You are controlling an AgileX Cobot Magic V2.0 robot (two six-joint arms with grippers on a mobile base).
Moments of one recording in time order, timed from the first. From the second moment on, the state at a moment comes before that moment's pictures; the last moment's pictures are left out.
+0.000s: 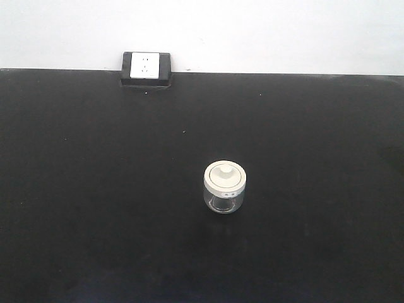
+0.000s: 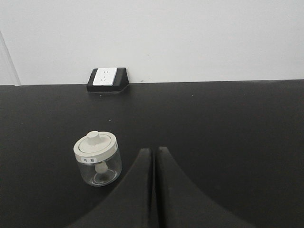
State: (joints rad) left arm -0.02 -0.01 0.03 0.11 0.15 -0.16; right arm 0.37 0.00 -0.29 -0.25 0.46 0.37
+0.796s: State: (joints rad) left arm -0.02 -0.01 0.03 0.11 0.15 -0.16; right arm -0.05 -0.02 0.03 -0.02 0.11 0.05
